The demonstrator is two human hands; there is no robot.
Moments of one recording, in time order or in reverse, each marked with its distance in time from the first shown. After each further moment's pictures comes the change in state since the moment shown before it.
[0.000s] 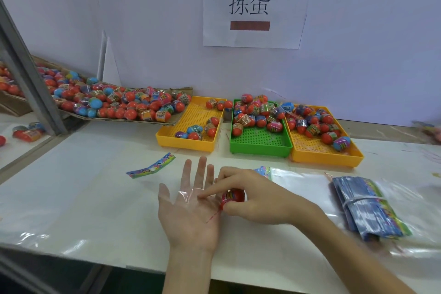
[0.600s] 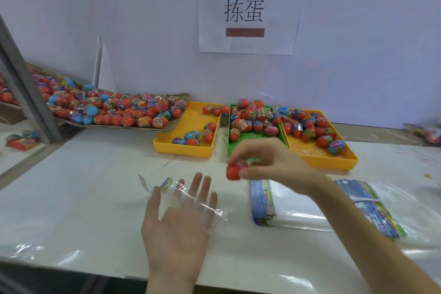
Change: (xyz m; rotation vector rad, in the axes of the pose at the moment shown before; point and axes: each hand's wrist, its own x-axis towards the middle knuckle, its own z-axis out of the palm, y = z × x) left_hand -0.018 0.022 -0.010 0.028 -0.022 -0.105; right_hand 0.003 0.019 -0.050 0.382 0.150 -0.062
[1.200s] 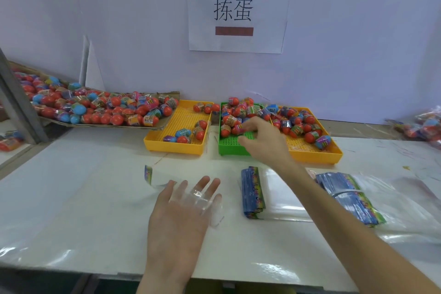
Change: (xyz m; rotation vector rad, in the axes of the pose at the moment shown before) left_hand -0.003 -0.008 0.010 0.308 -0.009 -0.030; right_hand 0.037 0.035 -0.013 -0.589 0.627 0.355
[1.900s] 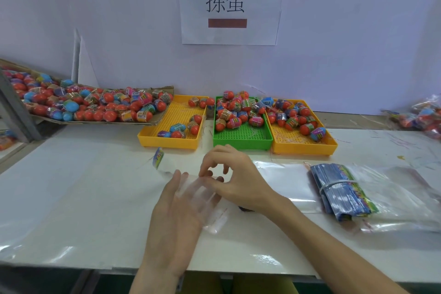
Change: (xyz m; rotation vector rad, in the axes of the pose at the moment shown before) left_hand -0.004 0.000 -0.002 0.108 -0.160 -0.029; right_hand -0.079 -0.016 0.026 0.396 -0.200 -0.514
